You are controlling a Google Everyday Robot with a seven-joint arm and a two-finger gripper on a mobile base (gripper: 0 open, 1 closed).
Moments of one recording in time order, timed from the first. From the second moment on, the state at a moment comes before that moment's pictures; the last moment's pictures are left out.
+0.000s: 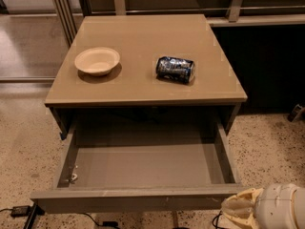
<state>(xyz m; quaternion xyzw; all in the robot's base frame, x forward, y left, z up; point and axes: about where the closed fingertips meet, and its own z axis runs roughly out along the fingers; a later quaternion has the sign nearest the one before) 0.289 -0.176 0.742 -0.50 0.81 0.14 0.27</state>
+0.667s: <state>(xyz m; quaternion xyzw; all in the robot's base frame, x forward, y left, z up) 0.287 -0.158 0.698 -0.51 0.81 0.15 0.24</state>
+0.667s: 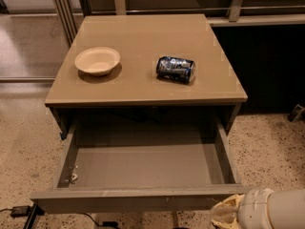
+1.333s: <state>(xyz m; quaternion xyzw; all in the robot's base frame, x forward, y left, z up) 0.311 -0.148 0.652 -0.51 0.81 0.16 0.23</state>
